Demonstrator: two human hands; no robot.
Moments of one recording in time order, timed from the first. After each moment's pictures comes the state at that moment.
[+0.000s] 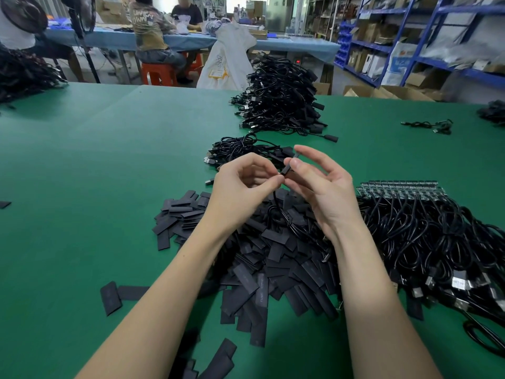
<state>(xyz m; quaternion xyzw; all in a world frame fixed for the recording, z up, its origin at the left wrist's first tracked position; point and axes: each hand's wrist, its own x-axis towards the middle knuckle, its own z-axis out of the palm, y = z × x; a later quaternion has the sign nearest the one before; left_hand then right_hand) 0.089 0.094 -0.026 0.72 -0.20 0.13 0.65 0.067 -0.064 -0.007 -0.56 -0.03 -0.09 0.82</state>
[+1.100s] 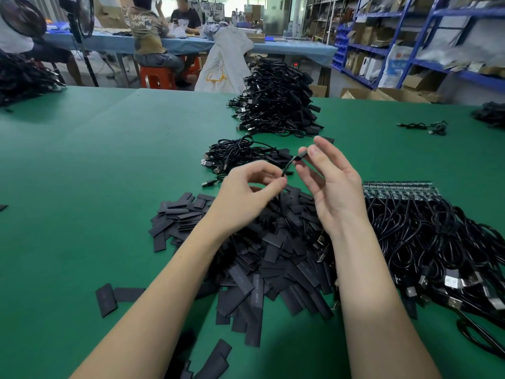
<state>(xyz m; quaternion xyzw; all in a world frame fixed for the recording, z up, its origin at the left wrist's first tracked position) 0.086 0.086 -0.020 0.78 -0.21 0.09 0.59 0.072 -0.073 0.000 -0.45 0.02 -0.14 0.88</state>
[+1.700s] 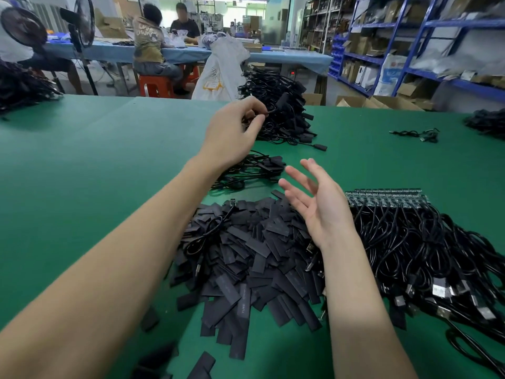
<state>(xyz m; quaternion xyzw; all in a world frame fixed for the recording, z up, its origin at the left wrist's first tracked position) 0.177 0.082 0.042 0.84 -0.23 0.31 0.39 0.071 -0.082 -0.007 -0.50 0.07 -0.06 0.86</state>
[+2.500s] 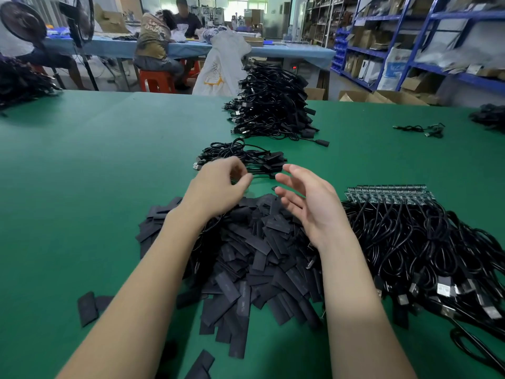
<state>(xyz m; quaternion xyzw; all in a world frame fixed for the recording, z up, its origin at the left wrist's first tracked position) 0.129 0.106 -0.020 0.92 -0.15 0.15 0.32 0.074 -0.075 -0.013 -0.58 0.07 -0.03 0.81</state>
